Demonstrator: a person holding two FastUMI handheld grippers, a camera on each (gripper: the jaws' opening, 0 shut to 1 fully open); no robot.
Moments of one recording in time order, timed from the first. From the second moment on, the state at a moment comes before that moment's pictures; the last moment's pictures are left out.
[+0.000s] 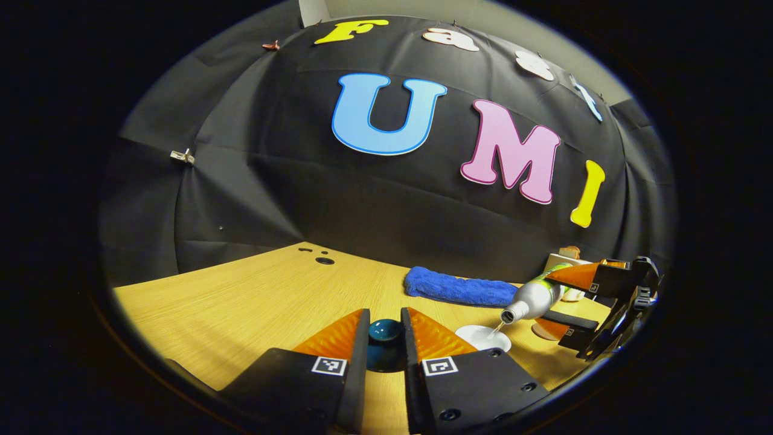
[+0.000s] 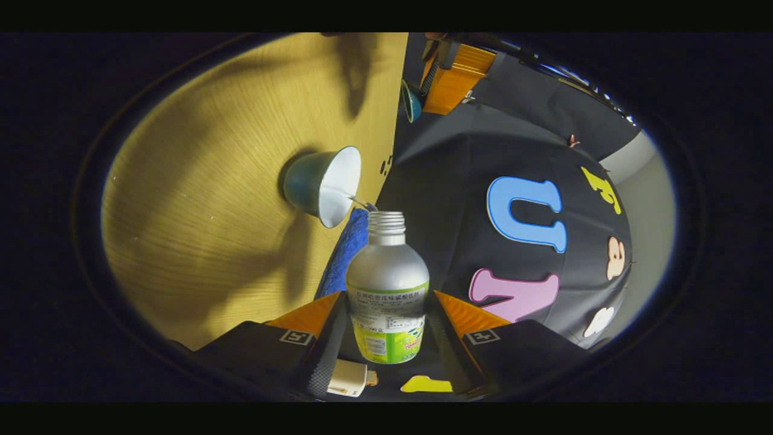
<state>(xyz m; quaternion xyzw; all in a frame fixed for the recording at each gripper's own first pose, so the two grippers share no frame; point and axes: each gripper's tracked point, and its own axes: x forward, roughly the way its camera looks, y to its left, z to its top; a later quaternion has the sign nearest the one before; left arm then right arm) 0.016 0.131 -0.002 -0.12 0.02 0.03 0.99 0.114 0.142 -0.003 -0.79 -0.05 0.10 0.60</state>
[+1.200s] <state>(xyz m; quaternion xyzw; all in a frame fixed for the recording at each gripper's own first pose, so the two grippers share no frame) 0.017 0.131 -0.006 -0.13 0.03 0.03 0.99 0.108 0.150 0.030 -0.87 -0.13 0.06 0.47</state>
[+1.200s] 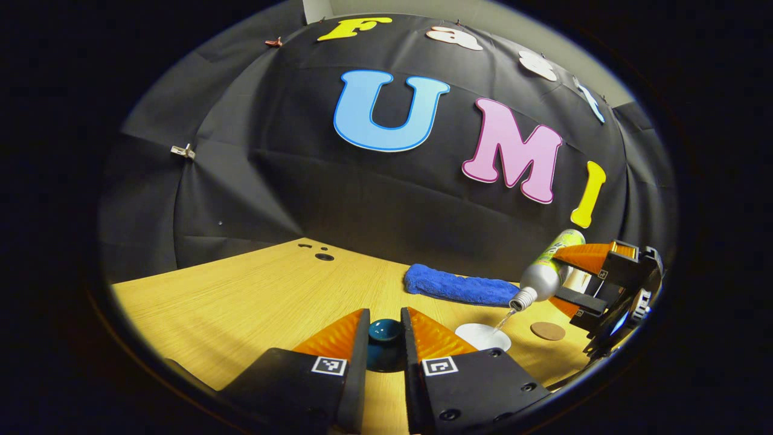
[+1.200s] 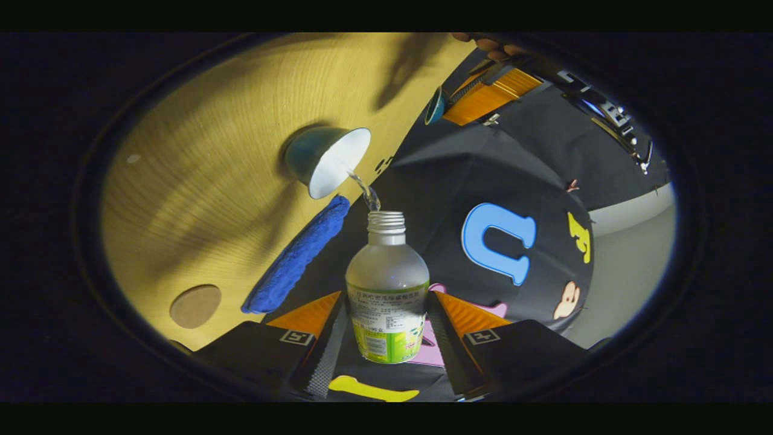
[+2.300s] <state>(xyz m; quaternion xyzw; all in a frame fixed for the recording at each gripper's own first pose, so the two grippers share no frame) 0.016 0.132 -0.006 -0.13 0.03 0.03 0.99 0.096 0.164 0.043 -0.89 -0.17 0.06 0.41</state>
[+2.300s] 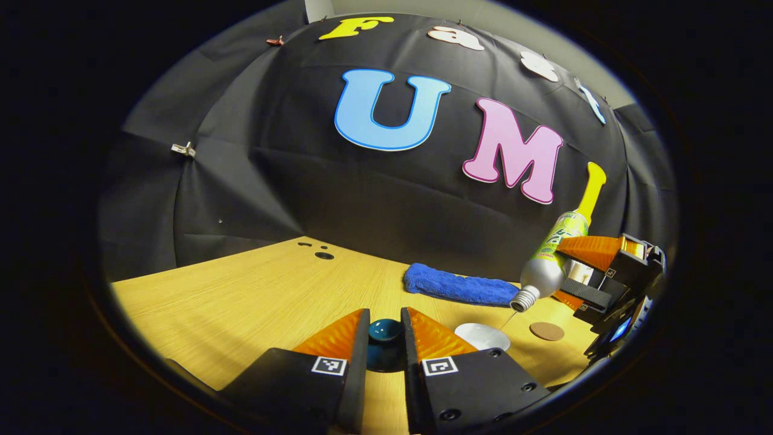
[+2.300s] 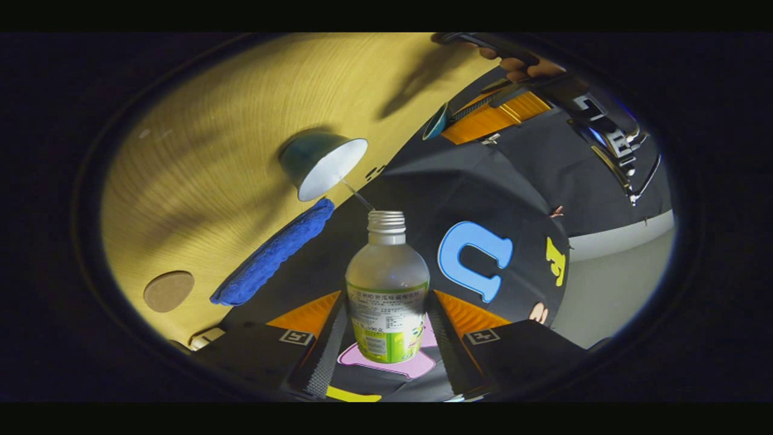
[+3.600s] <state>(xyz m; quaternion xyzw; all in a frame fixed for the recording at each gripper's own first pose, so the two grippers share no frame) 0.015 0.115 0.006 -0.12 0.02 0.02 0.99 0.088 0.142 -0.023 -0.03 0.03 0.15 0.99</state>
